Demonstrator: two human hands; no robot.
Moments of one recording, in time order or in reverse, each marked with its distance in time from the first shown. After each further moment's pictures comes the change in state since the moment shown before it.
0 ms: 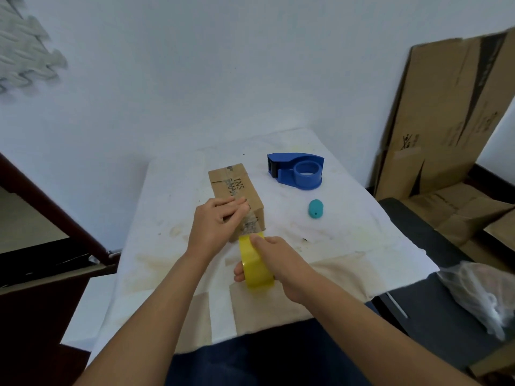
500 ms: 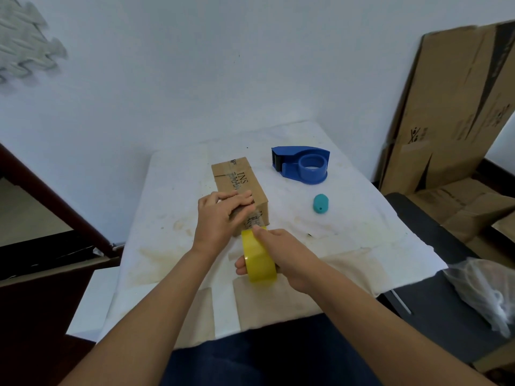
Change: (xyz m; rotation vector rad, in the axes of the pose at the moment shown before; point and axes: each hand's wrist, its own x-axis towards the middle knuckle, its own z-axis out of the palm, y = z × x) left_hand 0.002 -0.015 0.010 0.225 0.059 0.200; right_hand 0.005 -0.005 -0.005 0.038 -0.092 0.026
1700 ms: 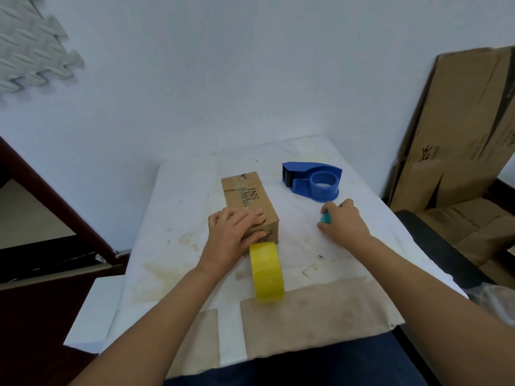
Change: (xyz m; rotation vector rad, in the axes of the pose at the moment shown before) left_hand 0.001 -0.013 0.005 0.182 -0.039 0.214; right_hand 0.096 -0.028 -0.136 -1.264 0.648 -0.112
